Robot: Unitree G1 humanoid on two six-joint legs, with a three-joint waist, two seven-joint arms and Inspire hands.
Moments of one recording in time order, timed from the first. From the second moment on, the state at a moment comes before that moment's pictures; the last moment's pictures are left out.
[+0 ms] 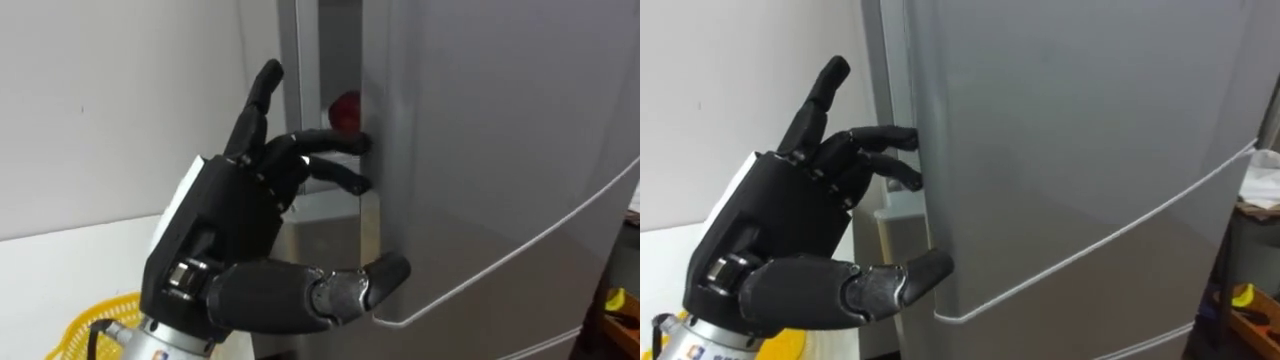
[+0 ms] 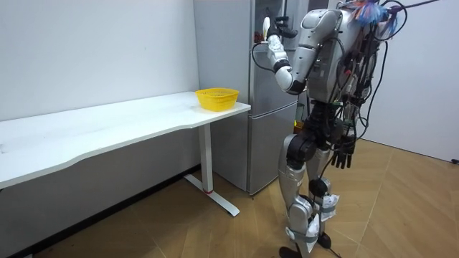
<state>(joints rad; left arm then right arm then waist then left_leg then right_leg) -0.08 0.17 -0.16 -0.56 -0.42 0.00 -0.16 0.07 -0.23 0.02 1.37 -0.33 0.11 0.12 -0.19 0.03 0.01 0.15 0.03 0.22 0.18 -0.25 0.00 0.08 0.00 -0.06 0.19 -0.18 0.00</state>
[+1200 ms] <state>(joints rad) -0.19 0.22 -0.36 -0.55 -0.48 0.03 -0.36 0.10 -0.24 0.02 1.38 -0.17 0.08 0.08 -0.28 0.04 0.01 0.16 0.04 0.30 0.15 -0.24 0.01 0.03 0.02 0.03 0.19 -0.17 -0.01</state>
